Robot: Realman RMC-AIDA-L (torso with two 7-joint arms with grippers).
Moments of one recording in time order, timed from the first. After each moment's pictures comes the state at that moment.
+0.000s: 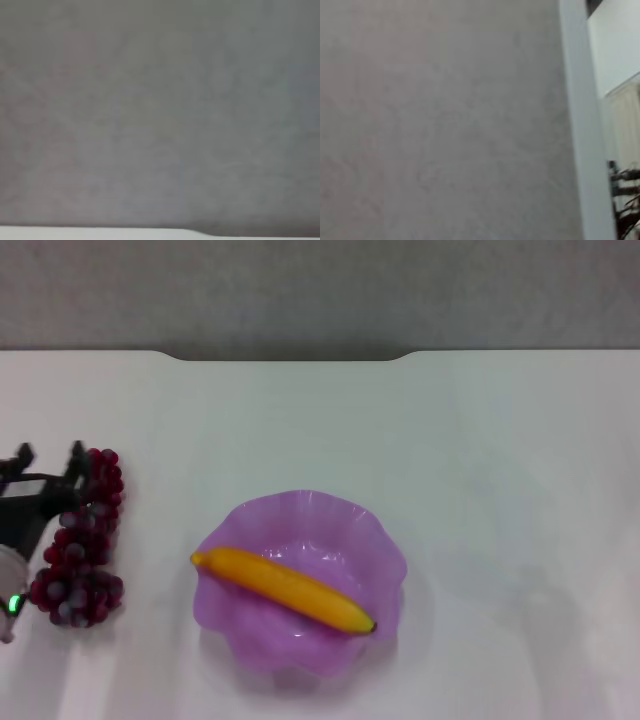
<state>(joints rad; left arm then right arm) -0.42 -2.04 -1.03 -0.30 2.35 0.89 -0.13 0.11 2.02 -1.89 -0.65 0.62 -1.11 -0.06</state>
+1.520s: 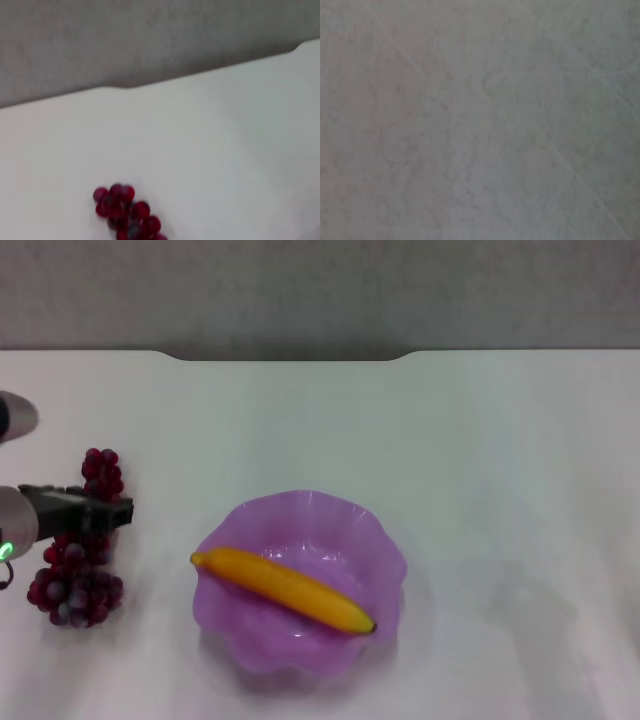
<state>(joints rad) -0.22 -2.04 -1.61 -1.36 2.64 -0.73 0.31 0.18 2.01 -2.04 -0.54 0.62 -0.98 -0.09</state>
